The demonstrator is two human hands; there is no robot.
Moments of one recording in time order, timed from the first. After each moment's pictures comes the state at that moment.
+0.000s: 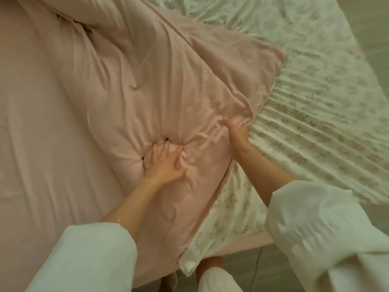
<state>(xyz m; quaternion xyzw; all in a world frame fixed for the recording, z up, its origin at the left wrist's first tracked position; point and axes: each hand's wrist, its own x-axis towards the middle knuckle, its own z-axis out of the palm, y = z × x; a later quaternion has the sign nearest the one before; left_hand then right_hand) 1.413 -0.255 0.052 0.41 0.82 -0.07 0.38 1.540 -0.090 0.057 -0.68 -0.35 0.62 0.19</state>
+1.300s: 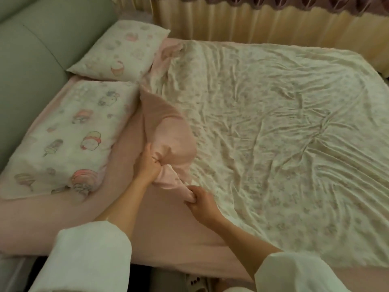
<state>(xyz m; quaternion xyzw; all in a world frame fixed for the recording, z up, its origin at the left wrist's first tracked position) 1.179 -0.637 0.230 0.09 0.94 0.30 0.15 1.349 -0.548 0.199 -0.24 -0.84 0.48 -0.06</state>
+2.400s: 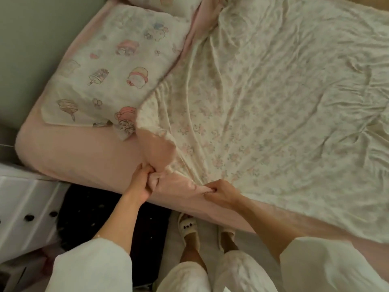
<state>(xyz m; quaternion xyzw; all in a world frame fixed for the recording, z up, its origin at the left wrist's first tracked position) 1.218 -0.877 0.132 -0.29 0.57 0.69 0.35 1.339 -0.677 0.166 -0.19 -0.83 0.42 -0.32</state>
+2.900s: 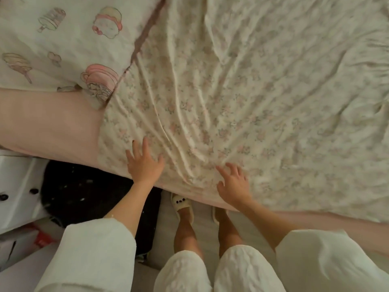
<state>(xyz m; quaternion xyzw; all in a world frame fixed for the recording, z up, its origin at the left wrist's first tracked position) 1.254 -0.843 0.047 -0.03 0.94 0.19 0.28 1.397 -0.647 0.066 -0.24 -0.89 0.21 -0.32</state>
